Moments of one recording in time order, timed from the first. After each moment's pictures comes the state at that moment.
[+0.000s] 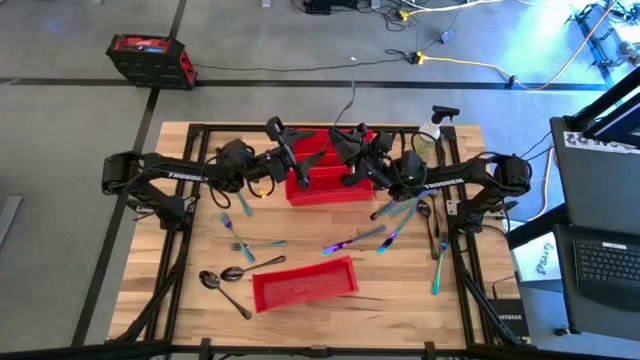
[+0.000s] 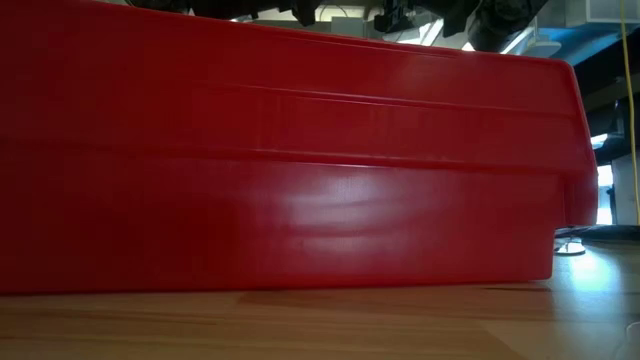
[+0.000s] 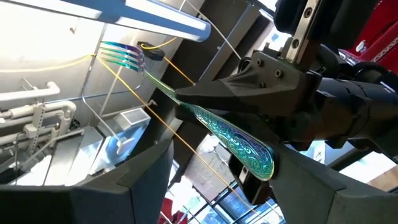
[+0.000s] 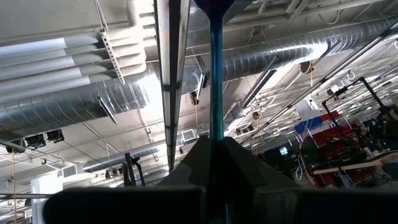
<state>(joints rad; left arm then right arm) 0.19 1.47 0.86 1.09 -0.05 0.94 -0.10 1.61 0.90 1.41 0.21 0.28</state>
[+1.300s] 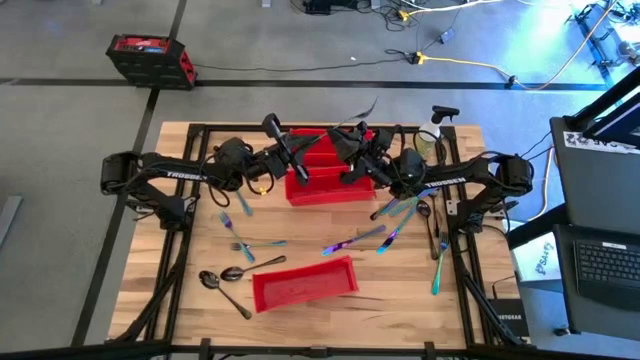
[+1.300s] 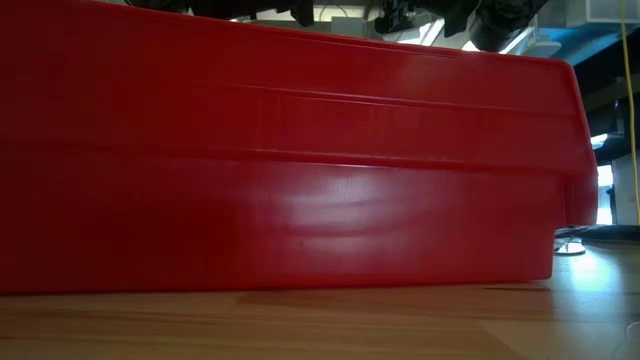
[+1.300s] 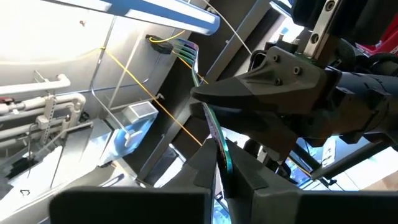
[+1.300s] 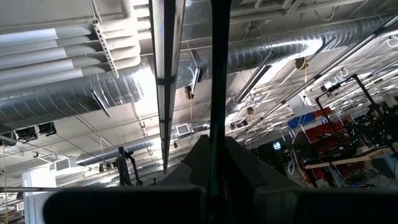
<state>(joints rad) 0.19 1.47 0.86 1.10 -0.07 0.93 -0.11 1.61 0.90 1.34 0.21 0.28</state>
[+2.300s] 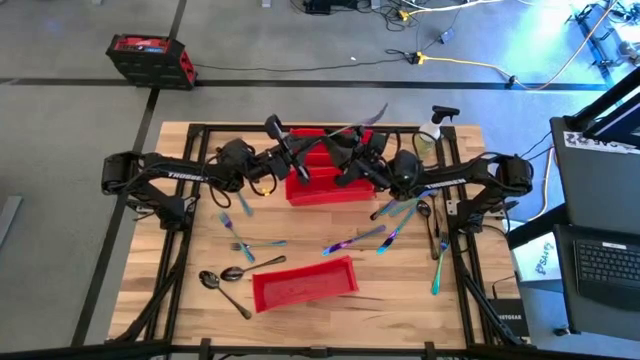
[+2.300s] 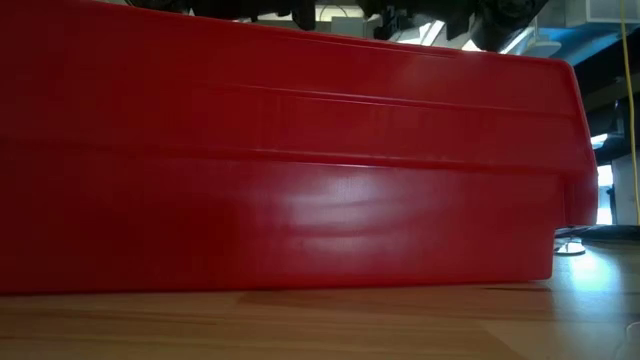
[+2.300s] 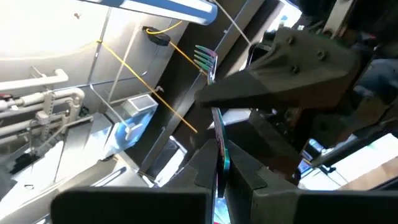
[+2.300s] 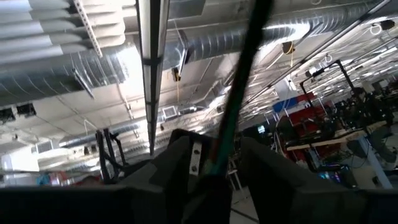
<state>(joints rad) 0.19 1.47 0.86 1.08 -0.12 0.96 -0.11 1.58 0.90 1.24 0.25 0.25</state>
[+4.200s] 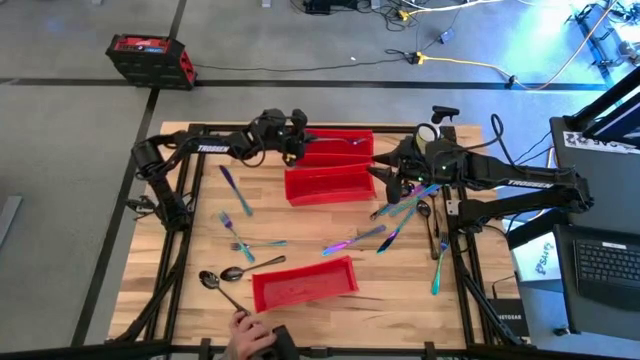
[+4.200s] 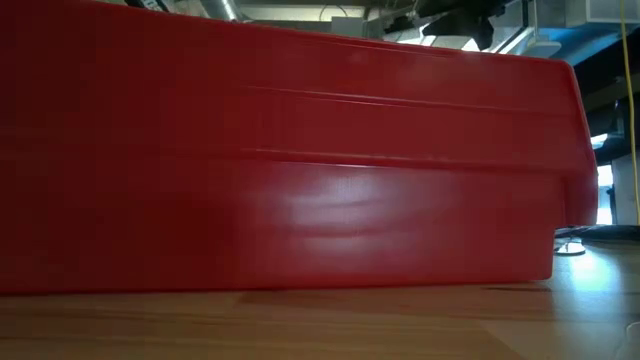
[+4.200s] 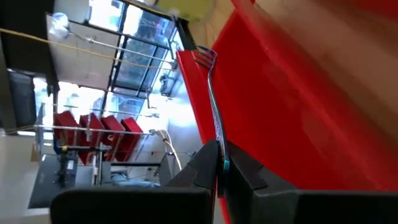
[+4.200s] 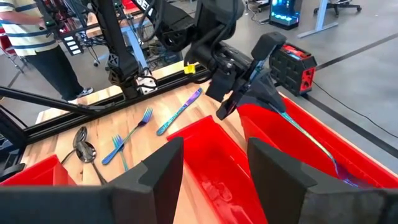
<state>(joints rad) 0.59 1.74 0.97 0.37 0.14 1.34 -0.11 0.93 0.90 -0.31 0.16 0.29</state>
